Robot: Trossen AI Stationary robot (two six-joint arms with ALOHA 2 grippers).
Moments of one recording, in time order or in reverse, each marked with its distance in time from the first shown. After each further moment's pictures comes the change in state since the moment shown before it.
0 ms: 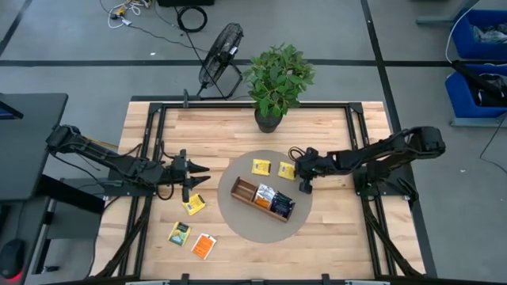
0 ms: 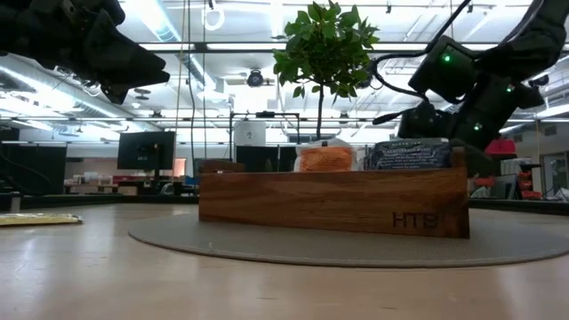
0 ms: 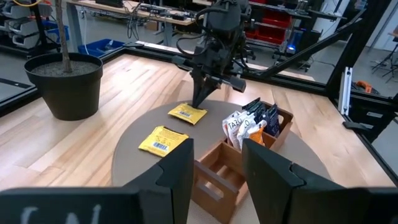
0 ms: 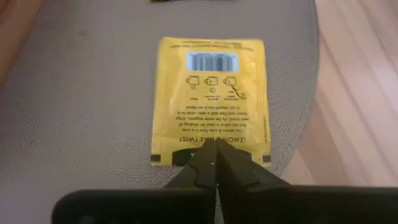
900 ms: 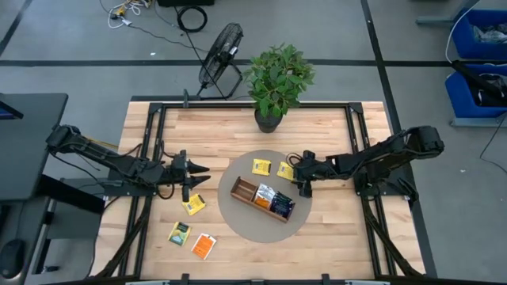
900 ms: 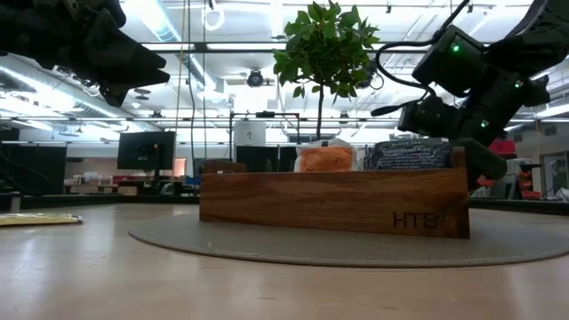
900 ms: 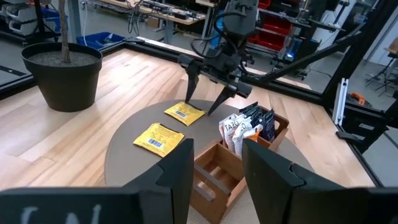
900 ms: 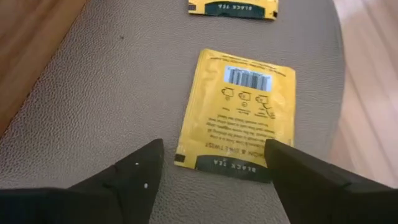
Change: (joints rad) left arm 0.000 0.000 0.000 0.003 0.000 -0.072; right arm 0.082 0.012 0.007 0.036 0.042 -0.060
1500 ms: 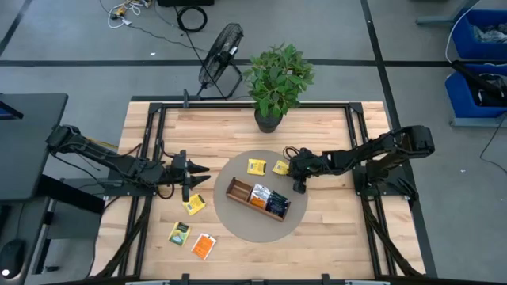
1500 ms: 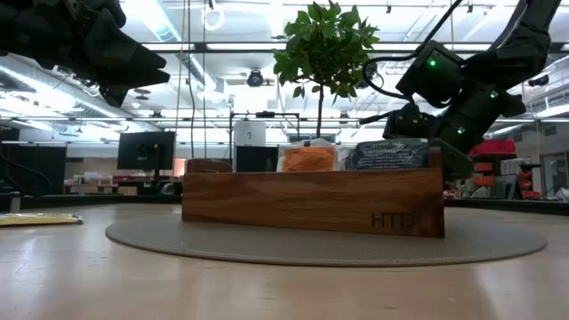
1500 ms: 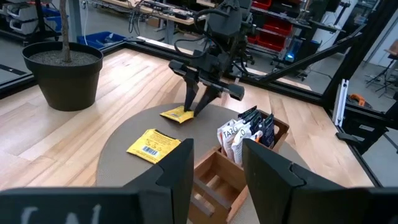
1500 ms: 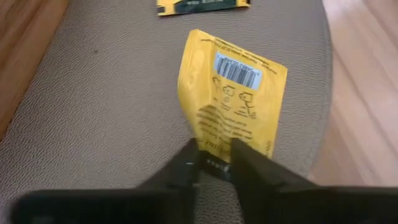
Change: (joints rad) left arm 0.000 0.000 0.000 -0.001 -0.003 -0.006; right arm -0.095 0.132 0.011 0.068 -0.100 0.060
